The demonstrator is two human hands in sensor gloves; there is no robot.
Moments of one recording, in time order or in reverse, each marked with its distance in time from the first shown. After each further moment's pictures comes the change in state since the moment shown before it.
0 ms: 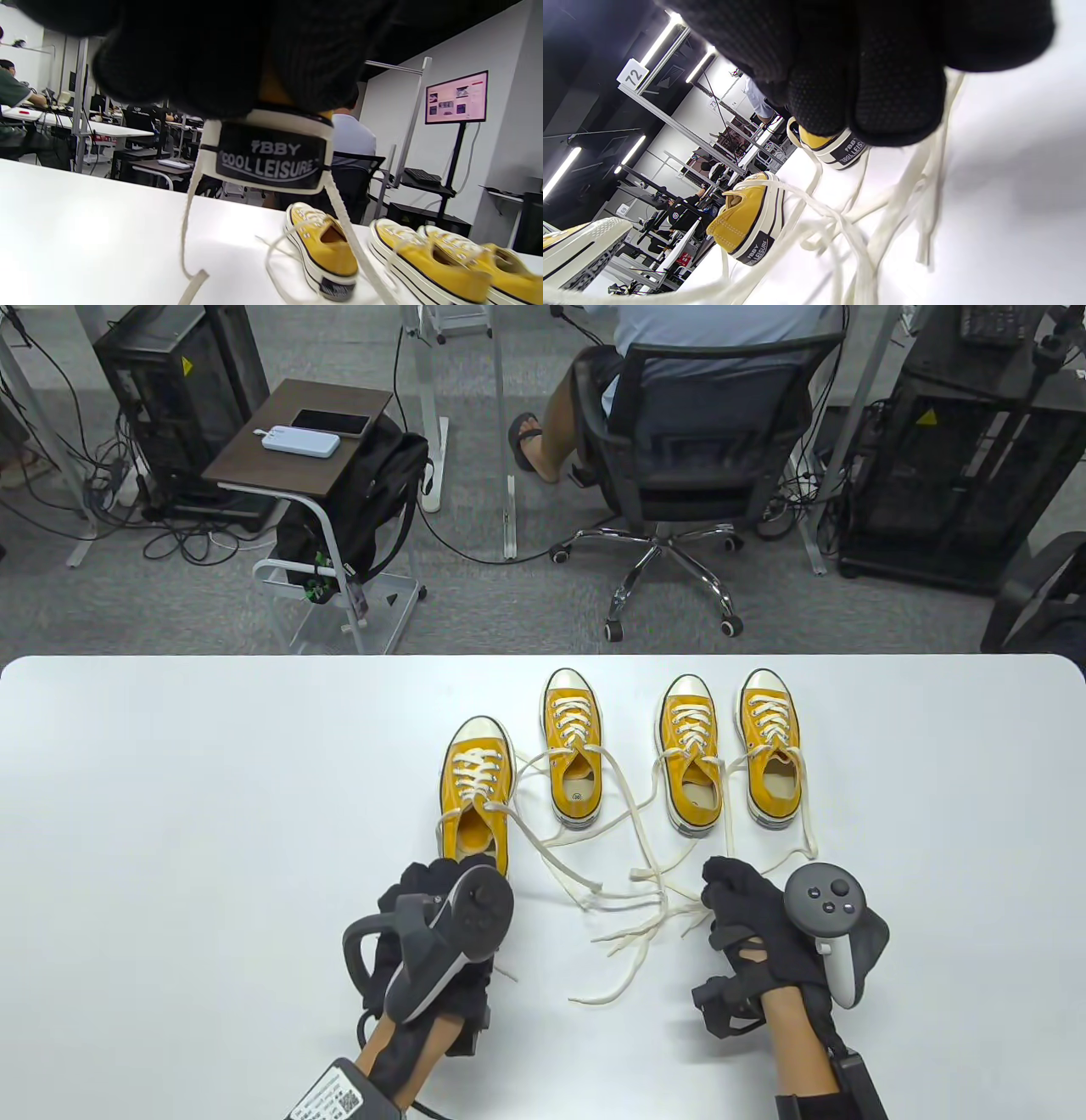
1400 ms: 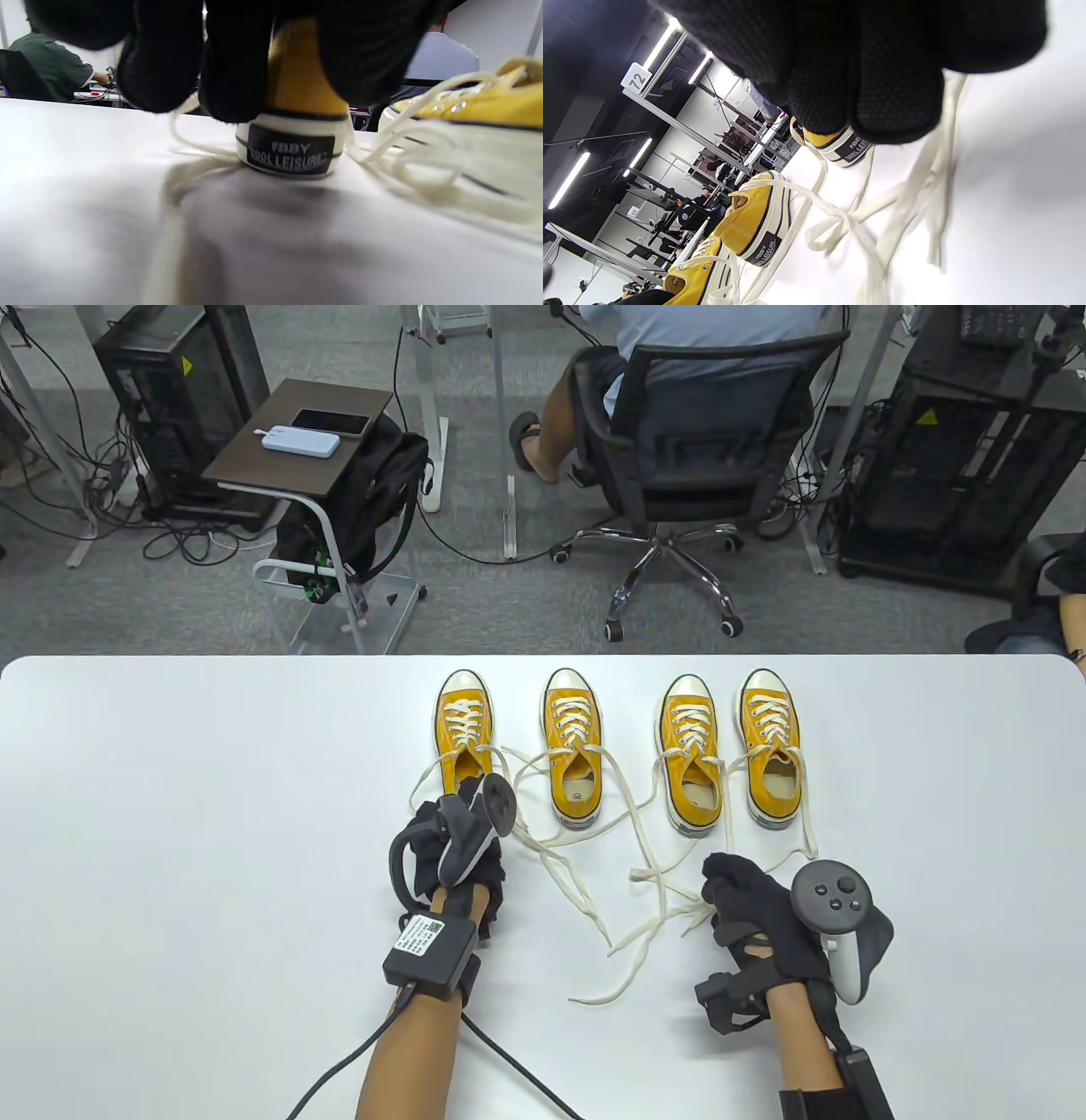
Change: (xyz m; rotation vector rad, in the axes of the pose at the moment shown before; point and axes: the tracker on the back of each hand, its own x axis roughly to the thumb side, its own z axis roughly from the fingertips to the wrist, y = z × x) left_hand -0.017 -0.151 -0.110 -0.124 0.209 -0.103; right_hand 0.000 -0.002 -0.003 0.020 -0.009 -0.039
